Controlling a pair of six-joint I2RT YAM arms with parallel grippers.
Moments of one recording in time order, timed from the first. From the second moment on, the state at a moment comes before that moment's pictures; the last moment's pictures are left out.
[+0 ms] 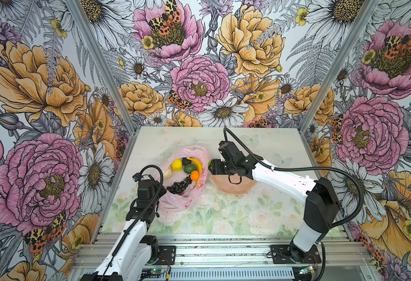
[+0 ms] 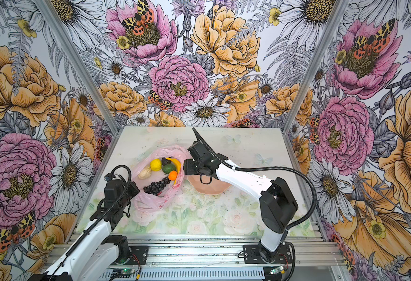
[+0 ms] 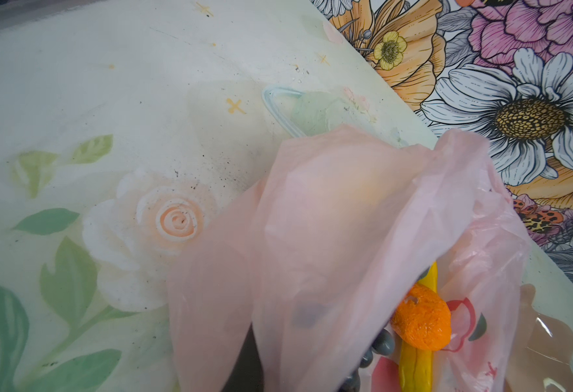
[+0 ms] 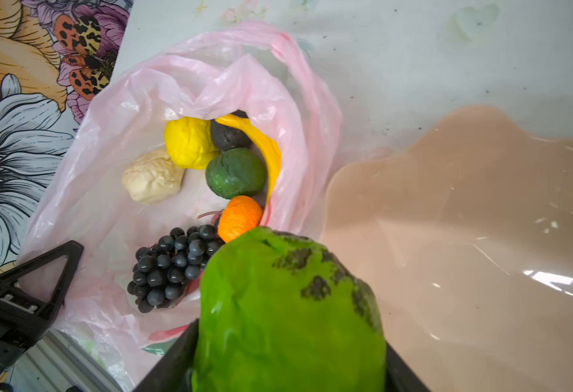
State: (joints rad) left arm -0.05 0.79 0.30 -0.07 -0.12 -0.68; right arm 0.73 1.70 1.38 -0.56 -0.05 0.61
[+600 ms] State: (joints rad) left arm -0.05 0.78 0.30 -0.07 -0.12 -0.68; right arm 0.56 1.68 1.20 -0.43 -0.16 0.72
